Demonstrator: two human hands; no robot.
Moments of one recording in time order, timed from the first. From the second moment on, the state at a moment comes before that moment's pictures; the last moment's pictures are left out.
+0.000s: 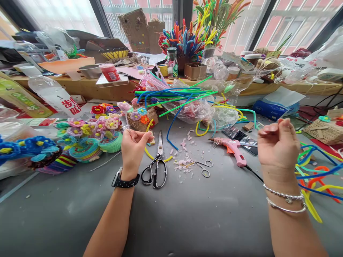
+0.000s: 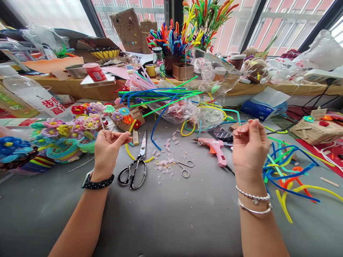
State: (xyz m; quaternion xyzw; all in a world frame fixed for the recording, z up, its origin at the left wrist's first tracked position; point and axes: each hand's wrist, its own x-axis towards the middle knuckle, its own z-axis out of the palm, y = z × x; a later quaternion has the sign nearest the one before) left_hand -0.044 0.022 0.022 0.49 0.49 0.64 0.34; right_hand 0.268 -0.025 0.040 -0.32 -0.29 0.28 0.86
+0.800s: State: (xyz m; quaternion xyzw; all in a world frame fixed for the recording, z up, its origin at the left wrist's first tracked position) left_hand -0.023 0.016 0.005 0.66 0.48 0.39 0.43; right_hand 0.190 -0.018 -0.008 -0.58 -0.73 0.22 0.29
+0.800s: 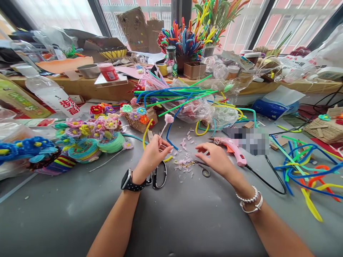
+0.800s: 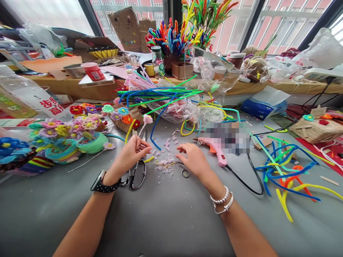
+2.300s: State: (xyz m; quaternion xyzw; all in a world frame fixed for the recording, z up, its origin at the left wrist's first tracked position) left_hand -0.017 0.011 -0.009 0.80 0.47 0.20 0.31; right_hand 0.200 -0.027 0.000 -0.68 -0.72 0.14 -0.05
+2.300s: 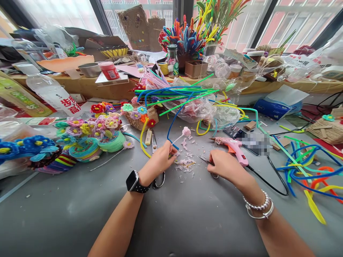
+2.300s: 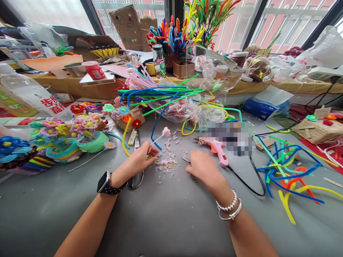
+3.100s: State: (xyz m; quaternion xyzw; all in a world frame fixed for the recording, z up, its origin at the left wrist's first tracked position) left_hand -0.002 0.002 -0.020 0.82 0.45 0.21 0.28; right_hand 0.183 -0.033 0.010 -0.49 -0.78 0.37 0.12
